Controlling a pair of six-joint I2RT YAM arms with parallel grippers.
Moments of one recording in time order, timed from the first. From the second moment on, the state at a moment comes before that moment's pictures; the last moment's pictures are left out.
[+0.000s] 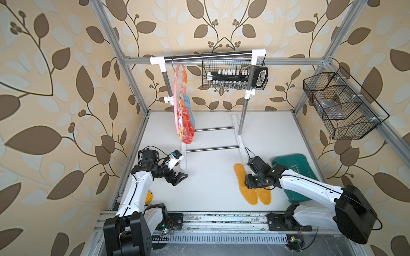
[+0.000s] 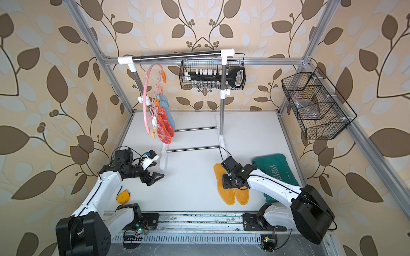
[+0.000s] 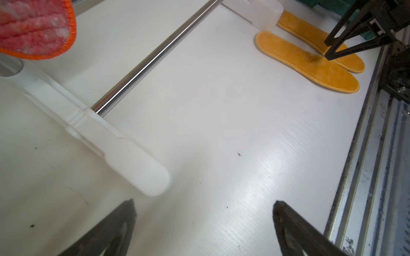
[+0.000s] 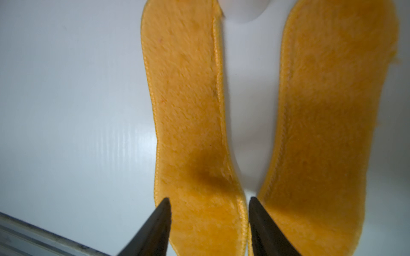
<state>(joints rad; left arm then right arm) 0.15 1.03 0.61 -0.77 0.76 0.86 0.69 1.26 0.66 -0.65 0.02 0.59</state>
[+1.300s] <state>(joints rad) 0.15 1.03 0.61 -0.77 0.77 0.86 0.75 1.38 0.65 -0.62 0.14 0.86</state>
